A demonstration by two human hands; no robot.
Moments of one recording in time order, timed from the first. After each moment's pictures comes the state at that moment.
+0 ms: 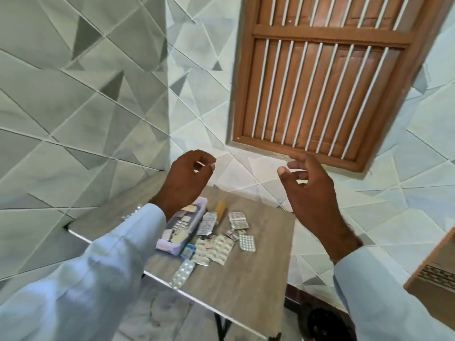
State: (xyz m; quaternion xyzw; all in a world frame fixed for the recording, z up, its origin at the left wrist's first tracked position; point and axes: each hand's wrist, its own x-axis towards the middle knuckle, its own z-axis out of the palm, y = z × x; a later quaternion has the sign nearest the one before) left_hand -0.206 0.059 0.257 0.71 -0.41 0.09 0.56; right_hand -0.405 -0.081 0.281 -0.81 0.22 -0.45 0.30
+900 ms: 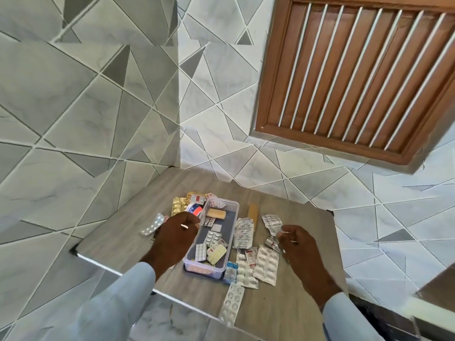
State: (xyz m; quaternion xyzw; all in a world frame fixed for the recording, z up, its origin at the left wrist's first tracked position) left_hand -0.001 0.104 0.102 0.81 -0.29 -0.11 0.50; right_hand -0.213 -0.083 0.089 -0.71 0.41 -0.31 0.48
